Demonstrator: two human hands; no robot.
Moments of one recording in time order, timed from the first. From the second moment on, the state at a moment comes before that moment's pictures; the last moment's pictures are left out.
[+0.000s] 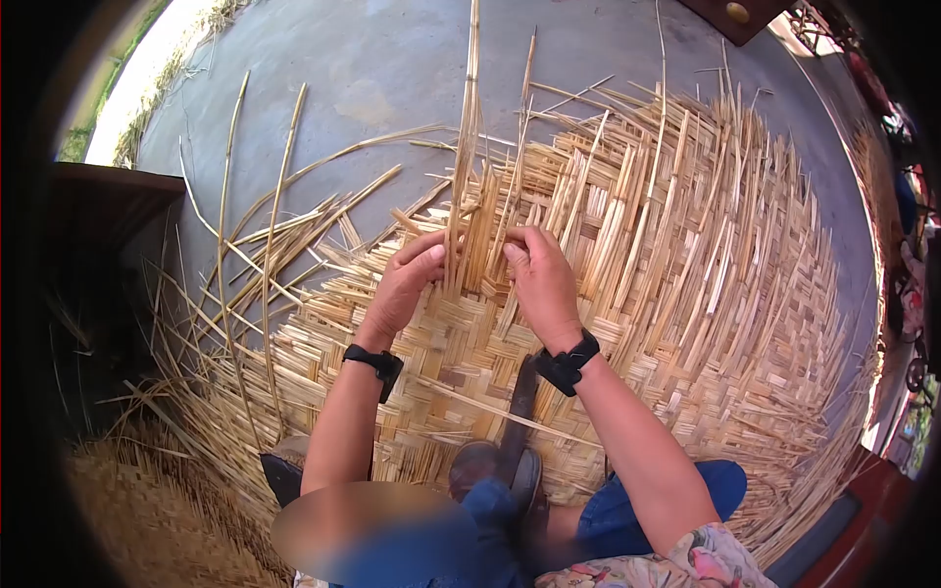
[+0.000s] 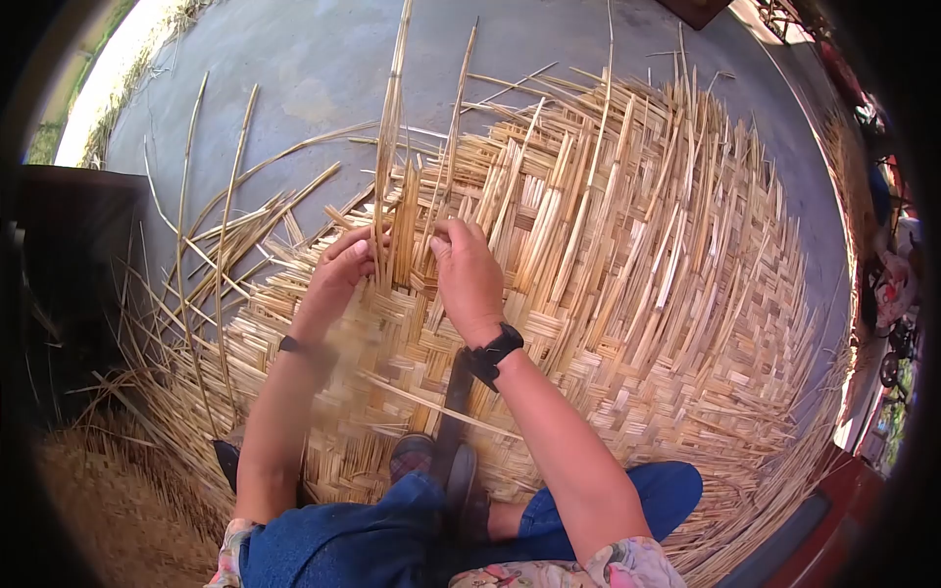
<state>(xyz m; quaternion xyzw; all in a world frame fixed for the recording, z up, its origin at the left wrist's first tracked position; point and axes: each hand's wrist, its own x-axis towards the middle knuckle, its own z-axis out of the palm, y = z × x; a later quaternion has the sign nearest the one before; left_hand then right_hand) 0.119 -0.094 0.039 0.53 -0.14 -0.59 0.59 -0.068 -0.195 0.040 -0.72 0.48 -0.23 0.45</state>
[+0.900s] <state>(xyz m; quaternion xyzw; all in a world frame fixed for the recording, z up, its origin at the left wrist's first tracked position) 0.090 -0.055 0.027 0.72 -0.11 -0.29 0.62 -0.177 -0.137 0.059 -0.88 0.37 0.17 0.25</state>
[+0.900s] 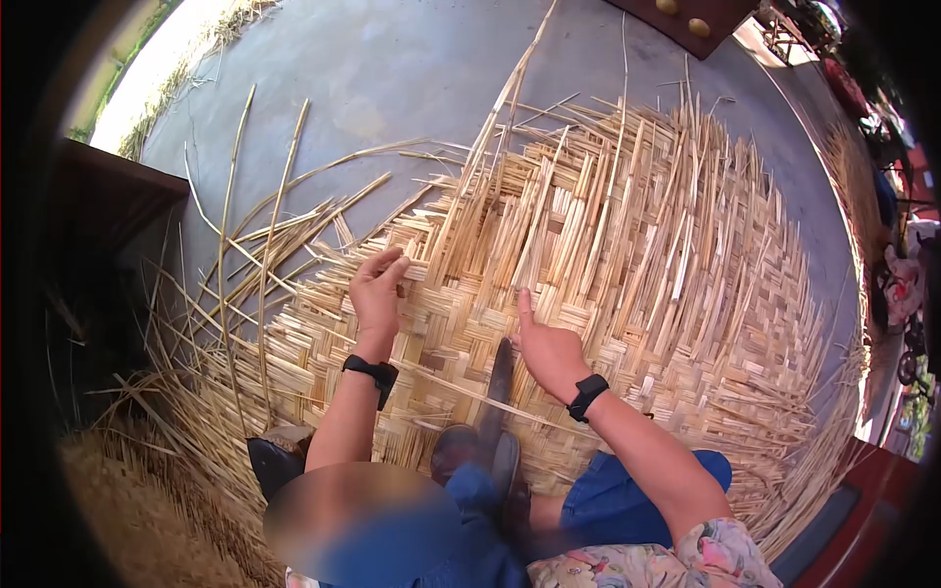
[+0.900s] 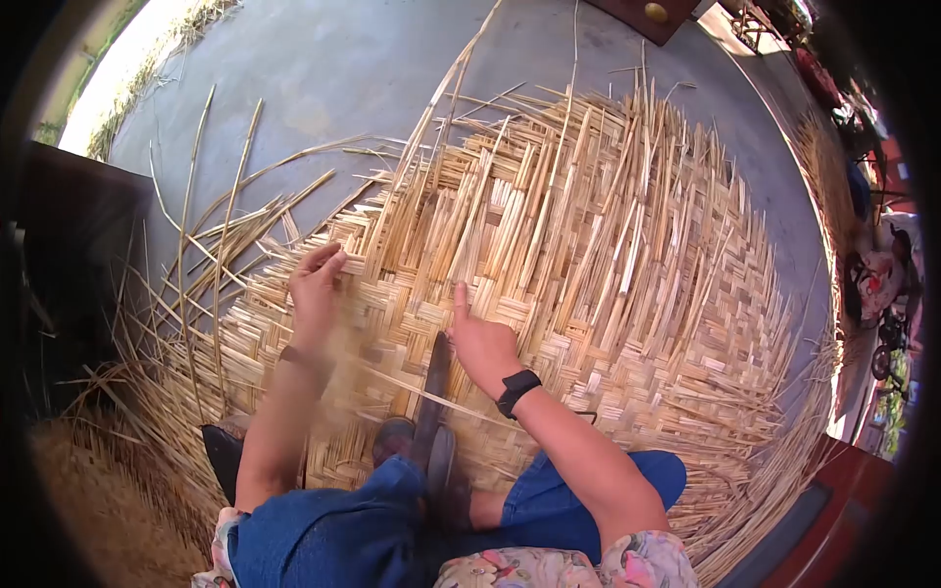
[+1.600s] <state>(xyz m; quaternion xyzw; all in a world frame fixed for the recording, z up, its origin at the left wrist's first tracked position) 0.059 -0.136 0.031 0.72 -0.43 -0.43 0.33 -0.534 -0.036 0.221 -0.81 0.54 0.01 0.22</state>
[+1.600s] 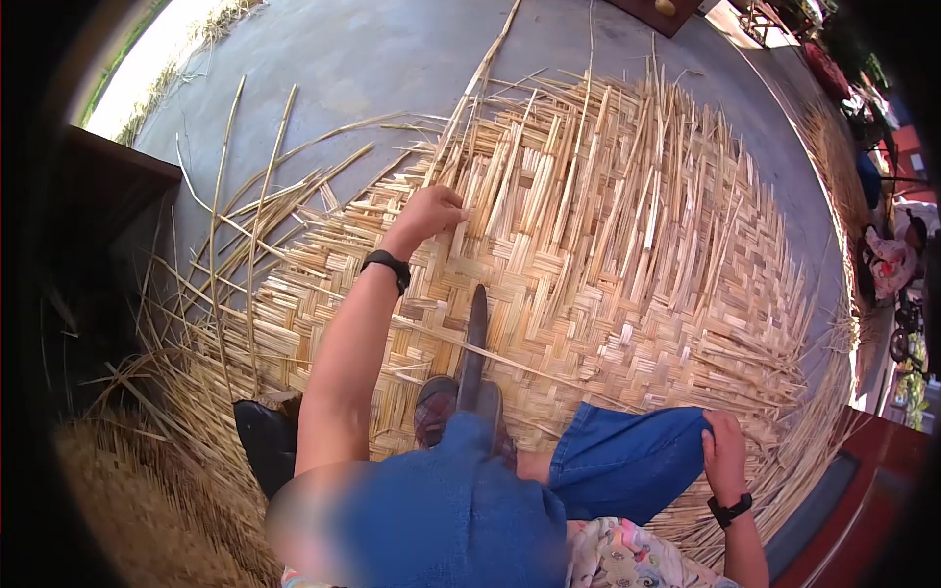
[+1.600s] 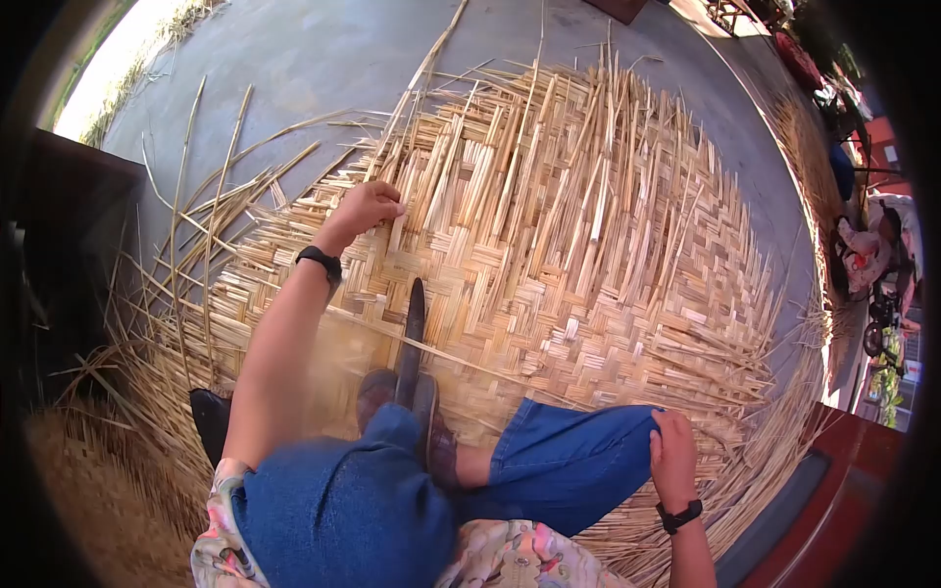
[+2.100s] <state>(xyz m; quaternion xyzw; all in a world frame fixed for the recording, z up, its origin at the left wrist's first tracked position) 0.029 -0.144 0.008 0.81 -0.31 -0.31 0.38 -0.556 -0.028 0.144 -0.80 0.58 -0.08 0.11</state>
